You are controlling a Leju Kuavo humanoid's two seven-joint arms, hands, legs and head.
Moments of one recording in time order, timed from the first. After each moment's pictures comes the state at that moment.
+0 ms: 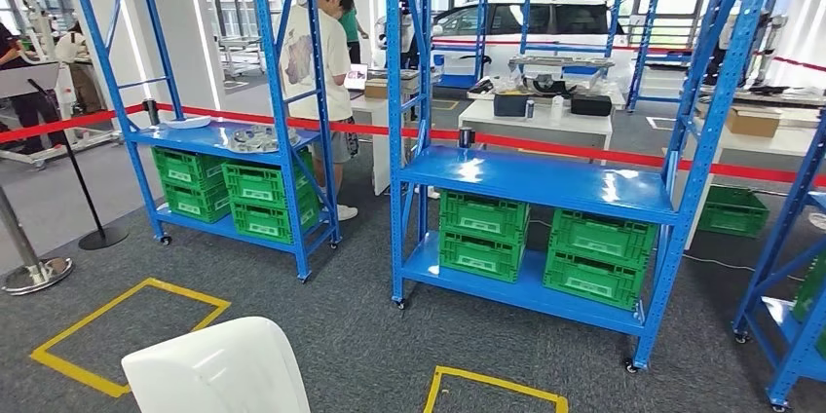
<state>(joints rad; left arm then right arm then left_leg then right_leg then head) -0.01 -0.03 -0.26 -1.65 0.32 -0.30 -0.49 -0.03 0.11 -0.80 -0.19 0.63 0.45 0.06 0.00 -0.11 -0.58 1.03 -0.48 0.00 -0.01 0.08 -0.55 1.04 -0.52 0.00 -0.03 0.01</state>
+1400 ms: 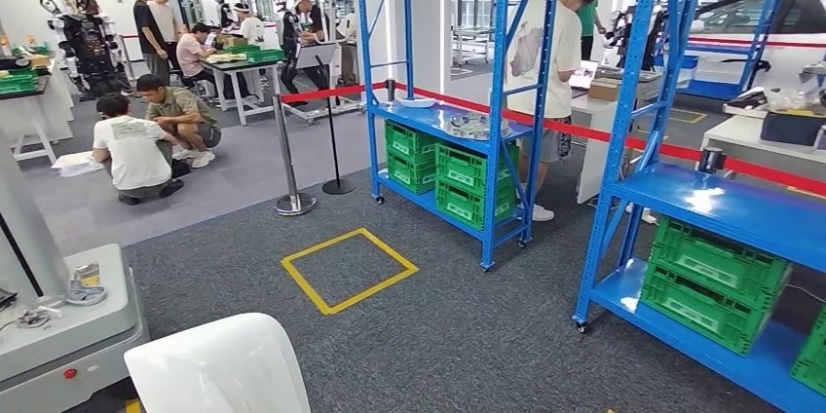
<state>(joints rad) -0.03 -0.03 -0.27 -1.63 0.34 -0.28 -0.49 -0.04 0.11 -0.80 -0.19 0.64 0.45 0.07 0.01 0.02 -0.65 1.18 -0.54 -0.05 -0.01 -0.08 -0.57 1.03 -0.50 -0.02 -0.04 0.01</state>
